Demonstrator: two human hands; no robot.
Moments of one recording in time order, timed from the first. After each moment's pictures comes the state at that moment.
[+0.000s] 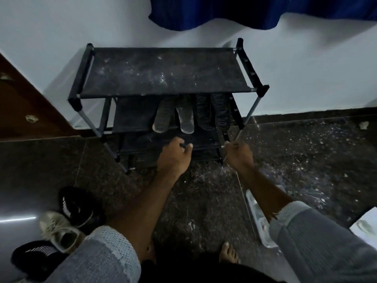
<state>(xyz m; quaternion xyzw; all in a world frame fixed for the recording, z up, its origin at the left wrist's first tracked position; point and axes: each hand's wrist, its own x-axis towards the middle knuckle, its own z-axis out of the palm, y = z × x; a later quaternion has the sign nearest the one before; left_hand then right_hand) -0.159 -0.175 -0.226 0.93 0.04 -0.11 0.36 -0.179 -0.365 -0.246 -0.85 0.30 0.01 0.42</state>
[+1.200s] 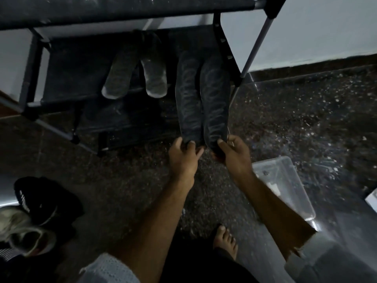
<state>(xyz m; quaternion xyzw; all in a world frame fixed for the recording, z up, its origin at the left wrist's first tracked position) -0.168 -0.289 -0.388 0.59 0.25 -0.13 0.76 -0.198 -0.400 -0.396 -0.61 0.31 -0.03 0.72</state>
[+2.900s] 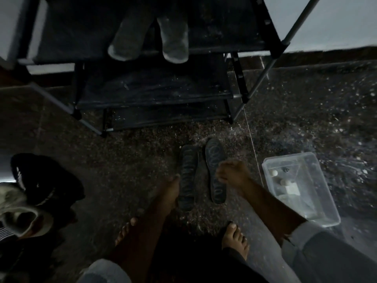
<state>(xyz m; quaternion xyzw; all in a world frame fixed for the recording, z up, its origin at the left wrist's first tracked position) -0.224 -0.181 -0.585 0.66 0.38 -0.29 0.59 -0.224 -0.383 -0.531 -0.59 0.44 0.22 0.64</state>
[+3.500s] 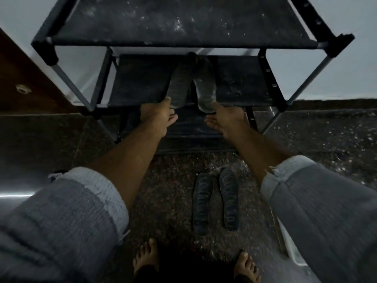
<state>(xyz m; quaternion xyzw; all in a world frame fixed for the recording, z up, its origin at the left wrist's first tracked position) -0.036 -0.137 -0.302 0.62 0.32 -0.07 0.71 -0.053 -0.294 -0.319 -0.63 0.34 0.04 0.70</state>
